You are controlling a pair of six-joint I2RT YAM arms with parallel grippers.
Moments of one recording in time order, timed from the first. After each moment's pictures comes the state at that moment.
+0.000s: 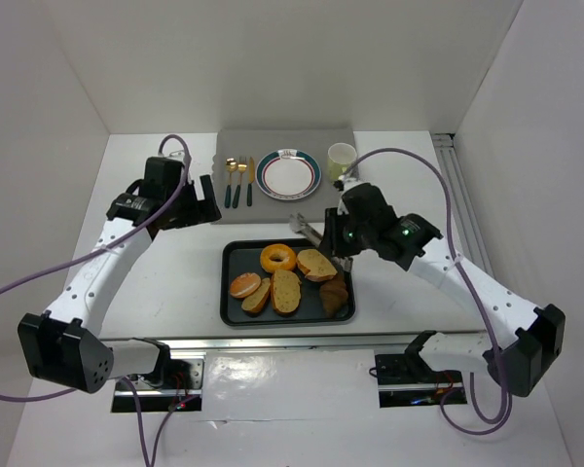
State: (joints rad) left arm -0.21 1.27 1.20 -0.75 0.02 -0.40; right arm 0.65 1.19 1.12 -0.70 -0.01 0.49
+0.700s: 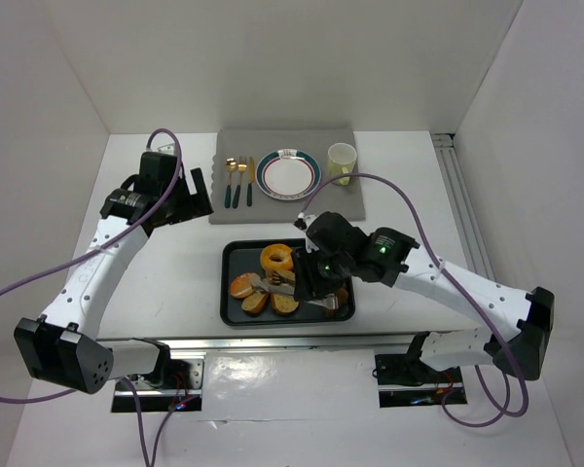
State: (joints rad) left arm -0.21 1.27 1.28 -0.83 -0.12 -0.45; right arm 0.99 1.24 1.20 -0.88 -0.13 0.59
